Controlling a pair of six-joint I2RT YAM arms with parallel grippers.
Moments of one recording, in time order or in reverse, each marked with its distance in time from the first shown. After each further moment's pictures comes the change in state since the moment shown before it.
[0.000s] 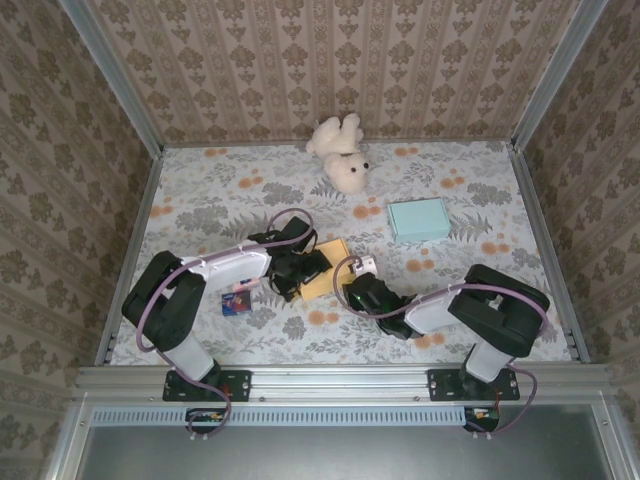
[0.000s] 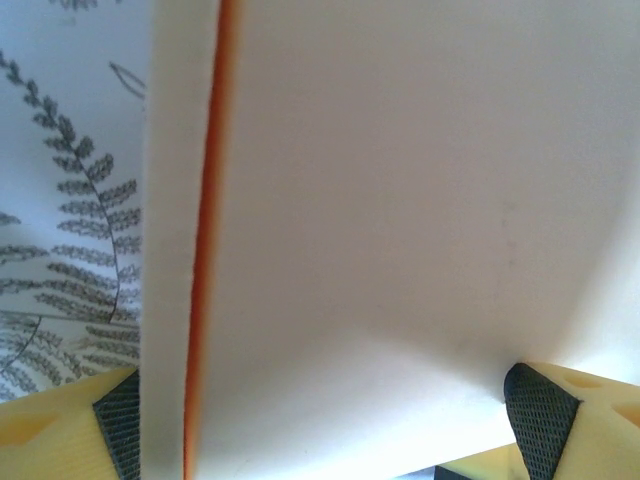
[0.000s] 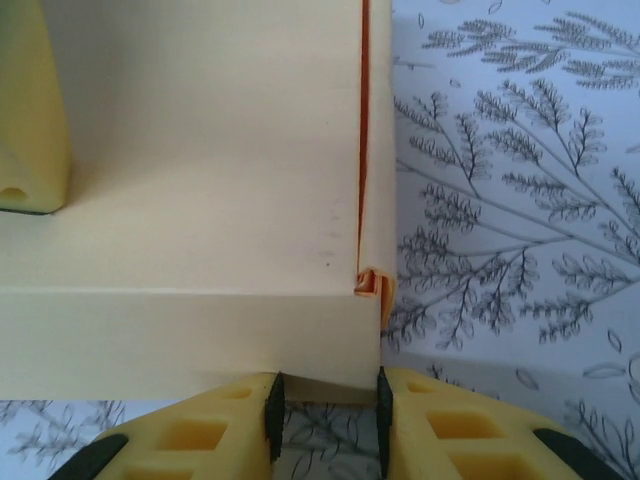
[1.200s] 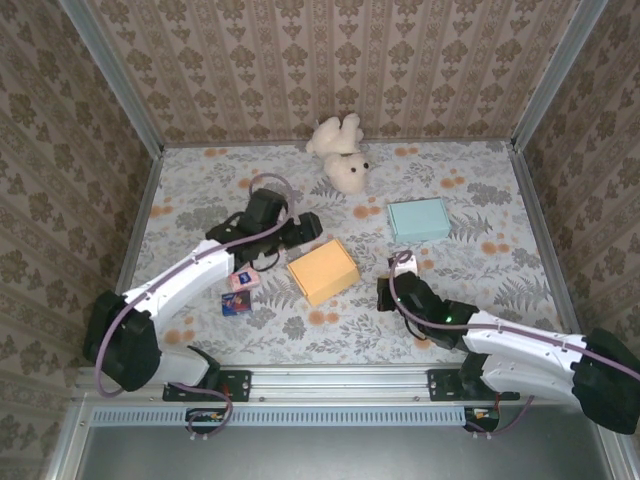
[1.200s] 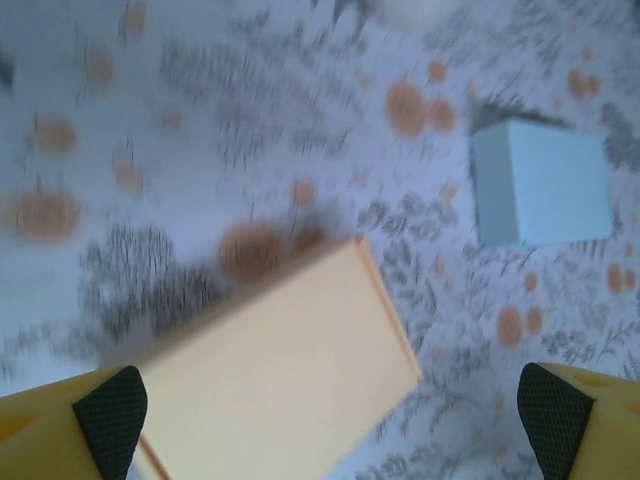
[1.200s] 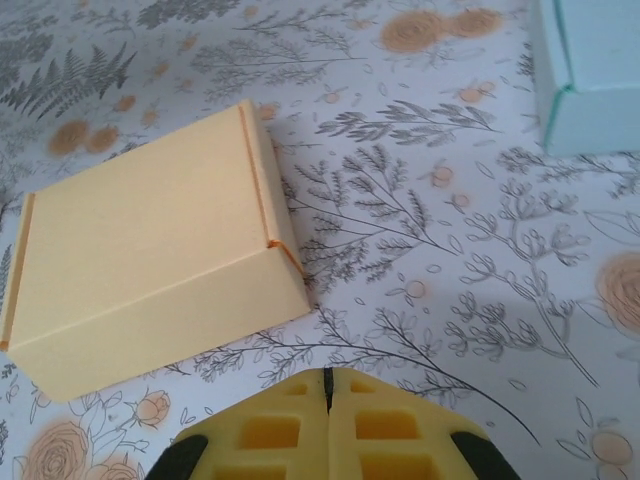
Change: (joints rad) left arm 0.147 -0.269 0.058 0.111 -0.070 0.509; right arm -0.049 -0.688 -0.088 -0.550 -0.008 0.152
